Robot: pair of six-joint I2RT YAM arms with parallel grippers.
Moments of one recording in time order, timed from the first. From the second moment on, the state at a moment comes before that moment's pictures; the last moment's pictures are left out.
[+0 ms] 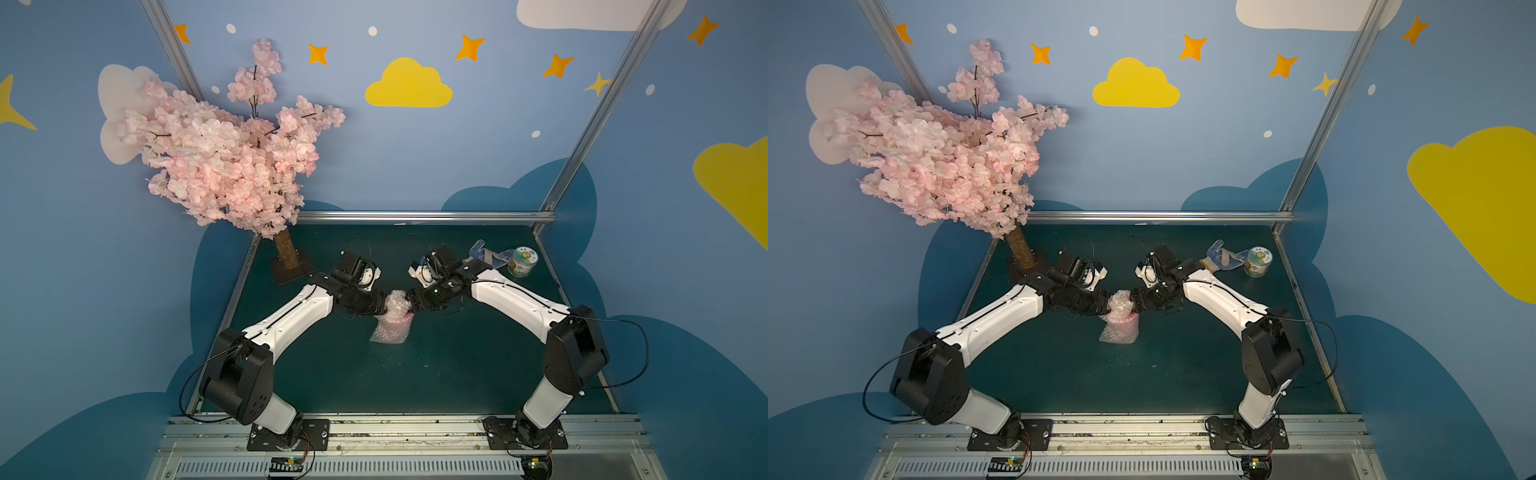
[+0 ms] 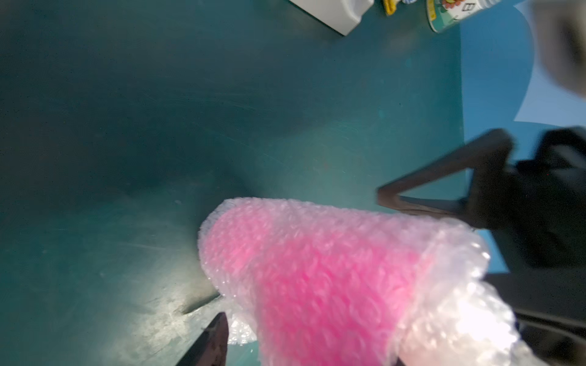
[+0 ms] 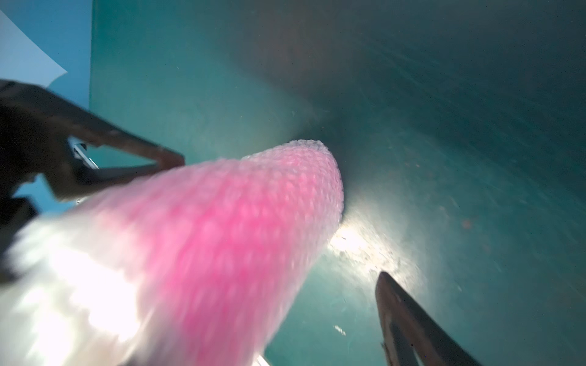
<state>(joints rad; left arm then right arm) -0.47 1.54 1.14 -0.66 0.41 -0.41 0.65 1.69 1.38 -0.80 -0.41 0.31</state>
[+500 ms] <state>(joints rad) -0.49 1.58 1.20 -0.72 0.31 -0.40 0.68 1.58 1.39 -0.77 -0.41 0.33</state>
